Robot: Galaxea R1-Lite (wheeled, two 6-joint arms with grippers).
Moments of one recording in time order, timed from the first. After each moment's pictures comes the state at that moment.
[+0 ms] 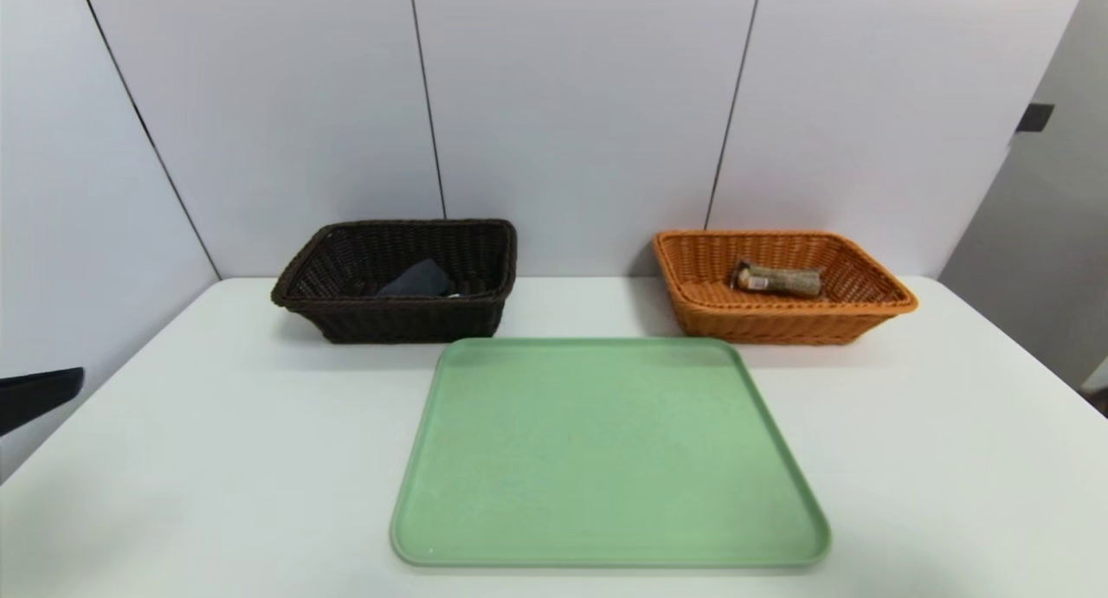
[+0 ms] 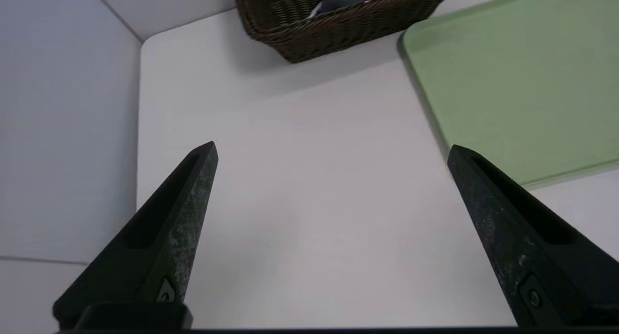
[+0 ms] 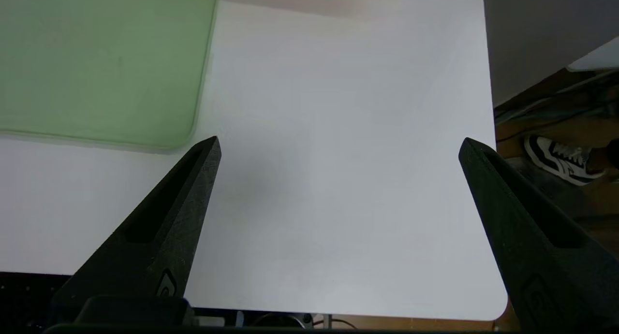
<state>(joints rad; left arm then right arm) -0.40 0.88 -1.13 0.63 0.27 0.06 0.10 0.90 -1.32 0.98 -0.12 -0.11</state>
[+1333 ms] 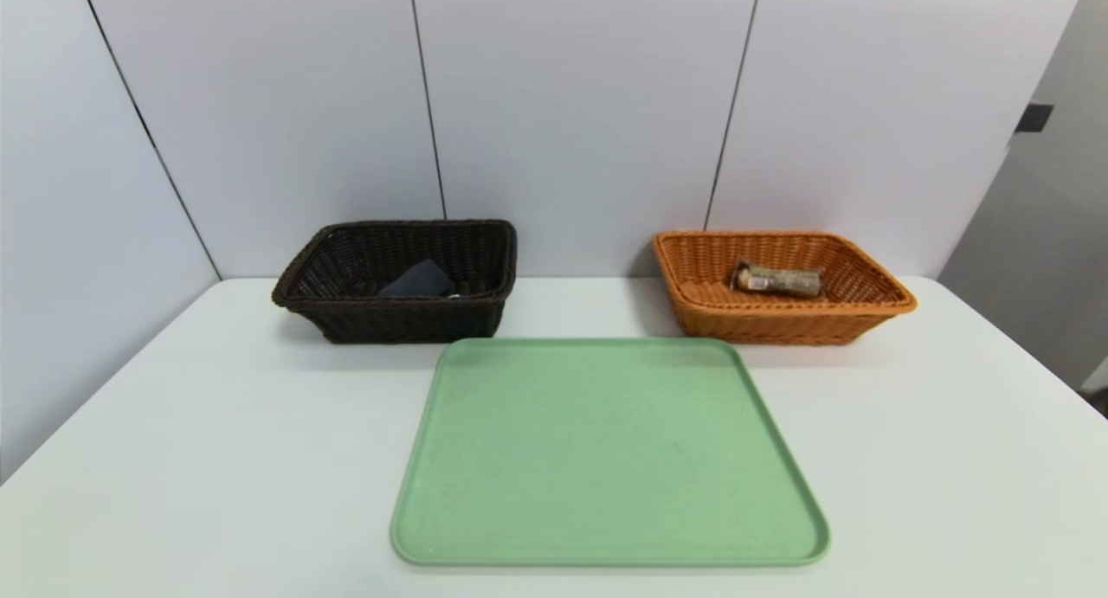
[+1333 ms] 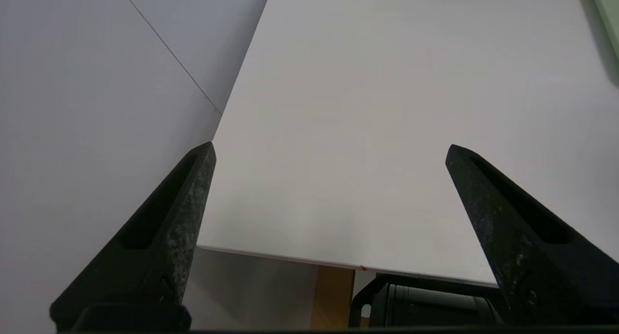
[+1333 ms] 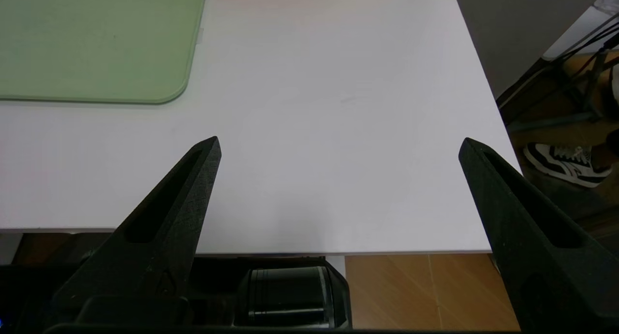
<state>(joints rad) 0.00 0.20 -0.76 0.80 0.27 0.16 0.03 0.33 -0.98 0.99 -0.11 -0.08</state>
